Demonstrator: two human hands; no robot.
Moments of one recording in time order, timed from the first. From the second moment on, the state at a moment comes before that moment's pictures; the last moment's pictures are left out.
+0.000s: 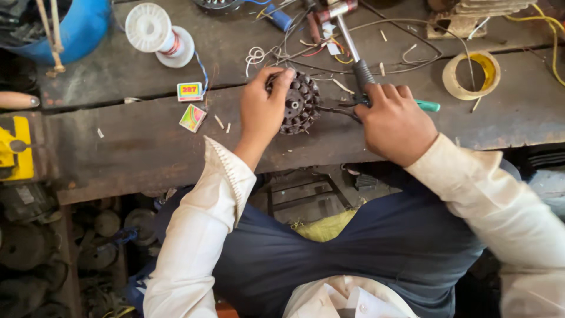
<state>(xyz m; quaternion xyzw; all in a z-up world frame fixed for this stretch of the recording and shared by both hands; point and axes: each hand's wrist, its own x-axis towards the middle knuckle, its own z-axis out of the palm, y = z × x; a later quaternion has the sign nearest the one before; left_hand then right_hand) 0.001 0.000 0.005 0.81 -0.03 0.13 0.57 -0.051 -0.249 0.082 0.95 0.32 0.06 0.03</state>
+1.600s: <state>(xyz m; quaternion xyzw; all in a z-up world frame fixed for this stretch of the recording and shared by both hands) 0.015 -0.005 0.015 0.84 -0.10 0.07 0.53 -0.004 -0.299 0.023 0.95 0.30 0.02 -0.09</state>
